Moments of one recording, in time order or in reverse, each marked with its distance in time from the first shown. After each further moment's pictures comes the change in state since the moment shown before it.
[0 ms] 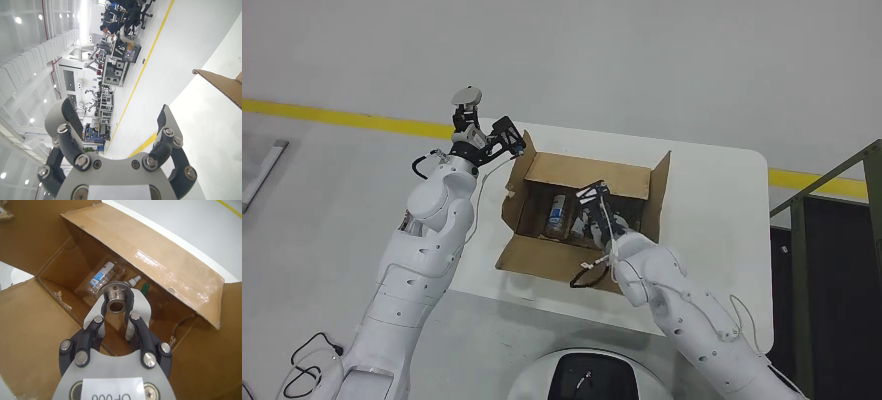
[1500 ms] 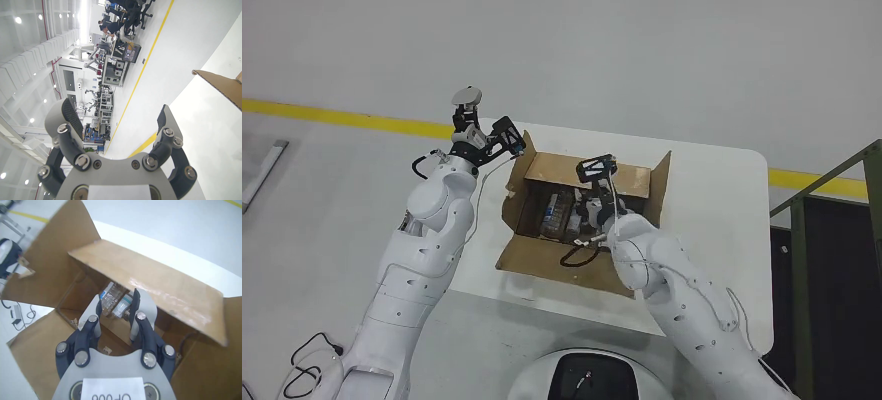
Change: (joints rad) left arm 0.000 0.000 0.000 0.000 0.000 0.000 0.000; right arm -0.038 -0.079 0.163 -0.128 0.086 -0.008 -0.017
